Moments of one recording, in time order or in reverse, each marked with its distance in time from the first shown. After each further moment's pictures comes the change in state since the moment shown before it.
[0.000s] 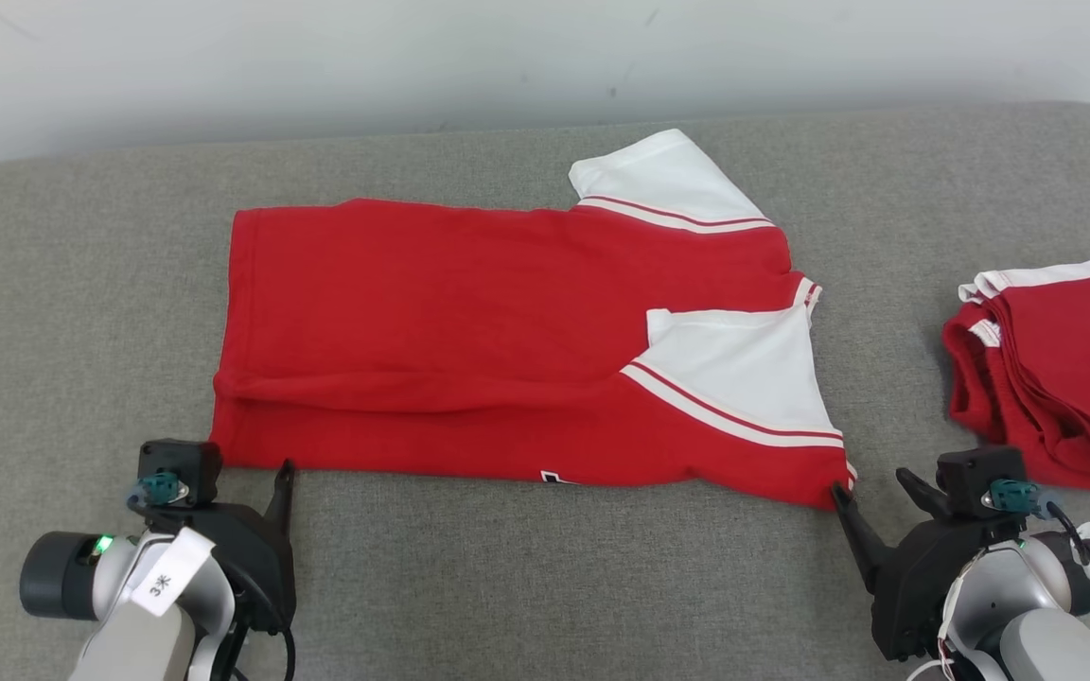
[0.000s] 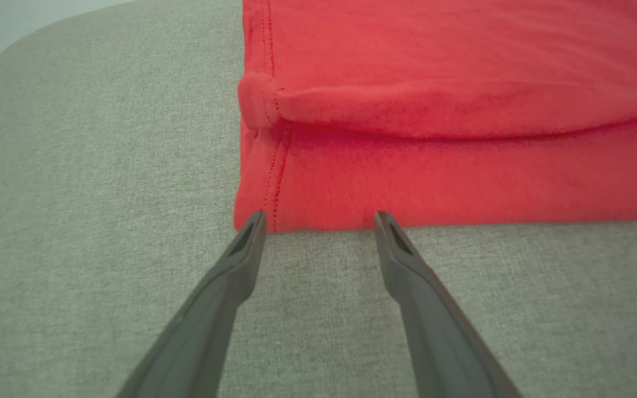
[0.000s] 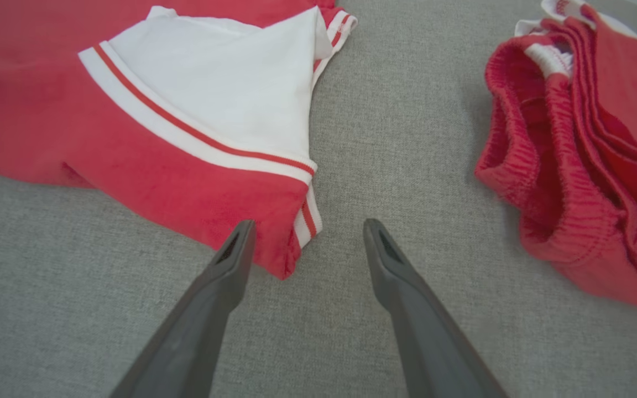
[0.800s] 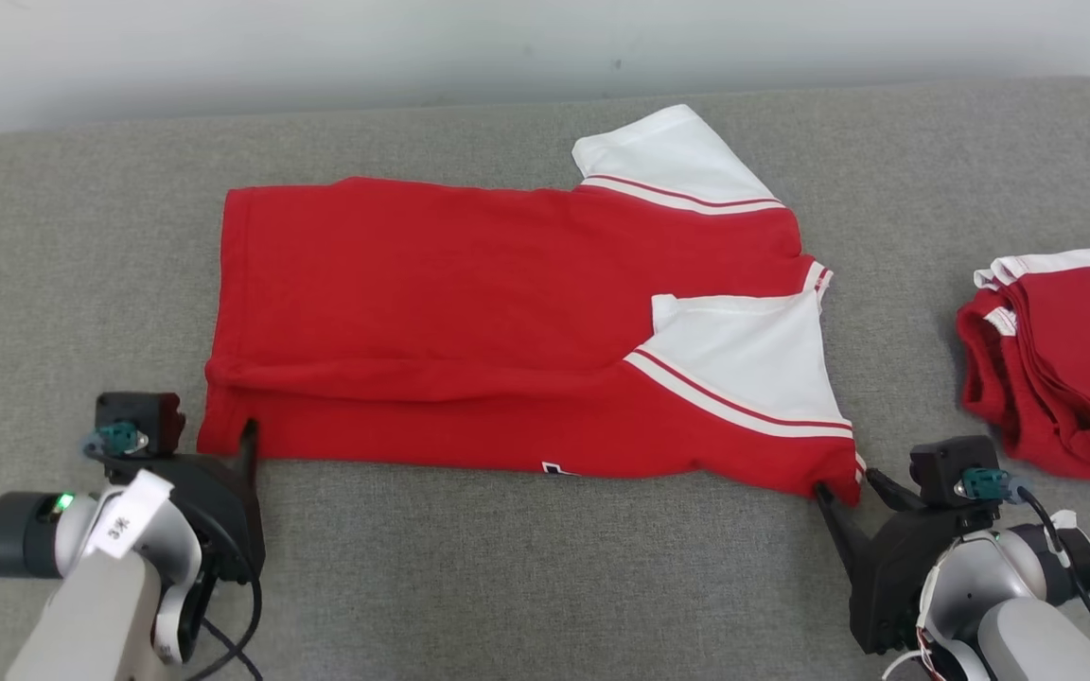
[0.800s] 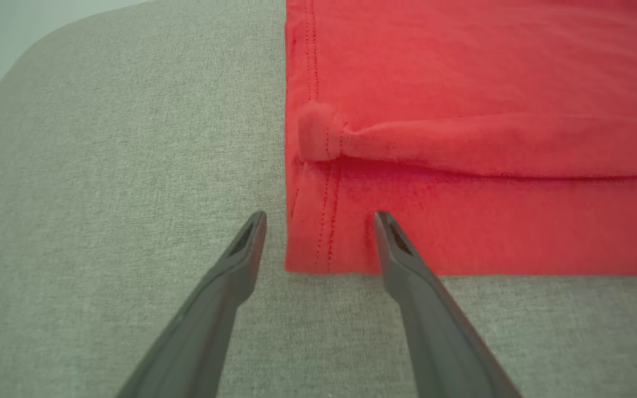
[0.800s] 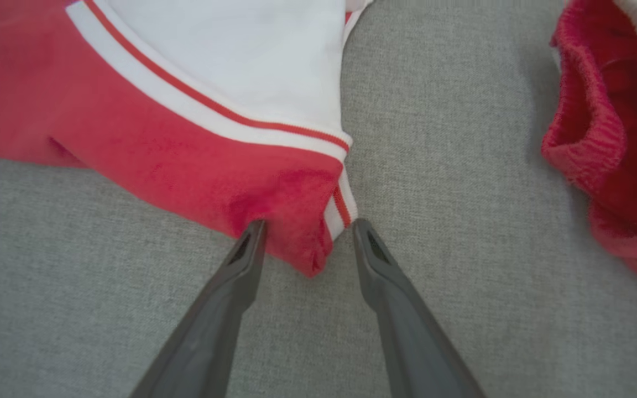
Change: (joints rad) left arm -0.079 0.014 0.032 0.053 -0.006 -0.007 0.023; right arm -0.026 0.021 0.026 0.016 0.007 -0.007 0.052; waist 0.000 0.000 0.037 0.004
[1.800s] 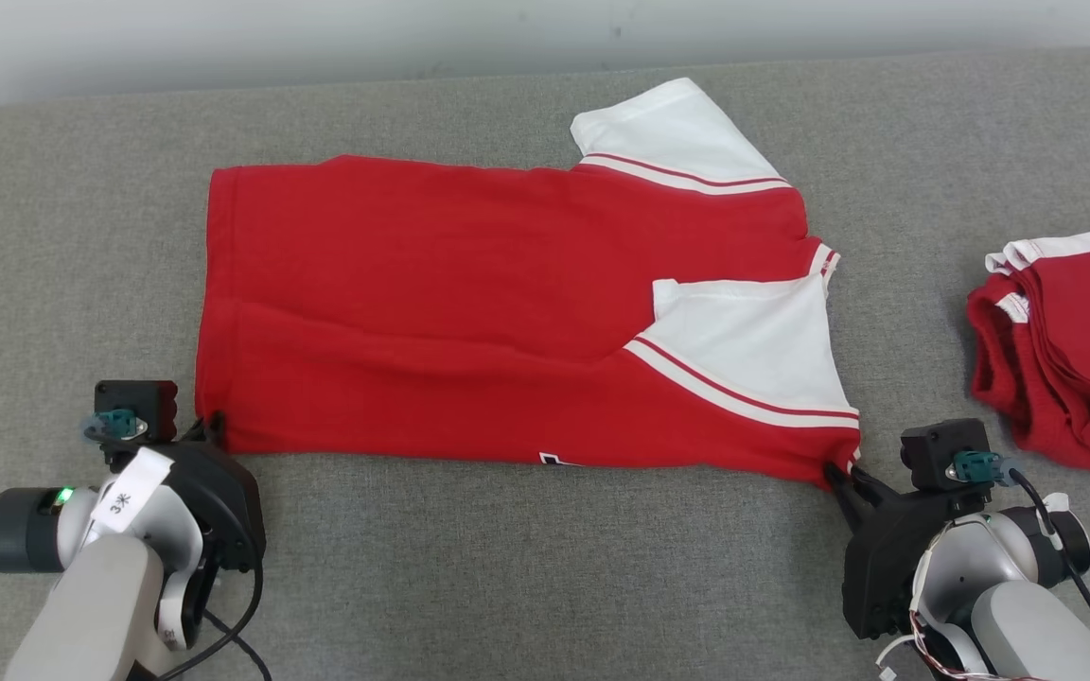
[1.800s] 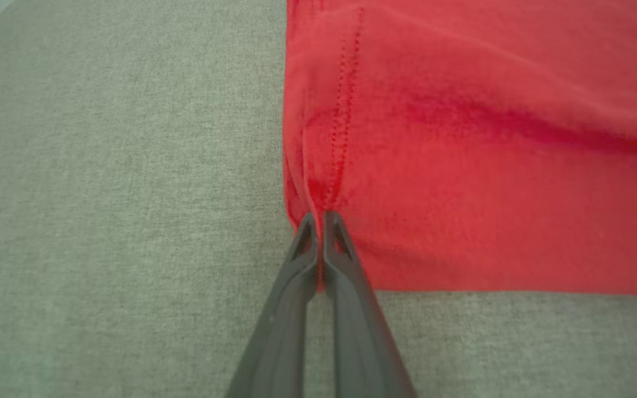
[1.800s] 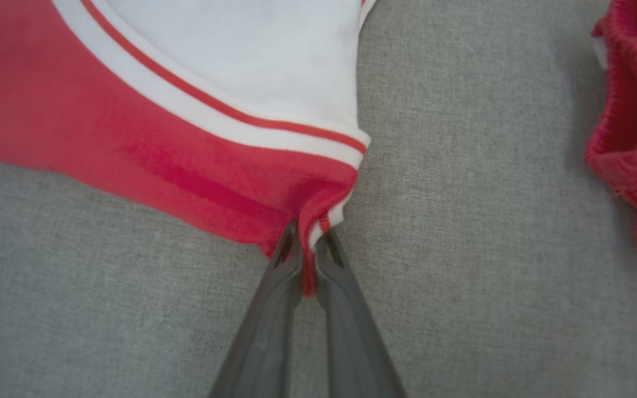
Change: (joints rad) left arm -0.046 -0.017 0.007 0.063 -0.007 0.016 0.029; right arm -0.040 0.009 0.012 0.017 0.001 0.010 0.013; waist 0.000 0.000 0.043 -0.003
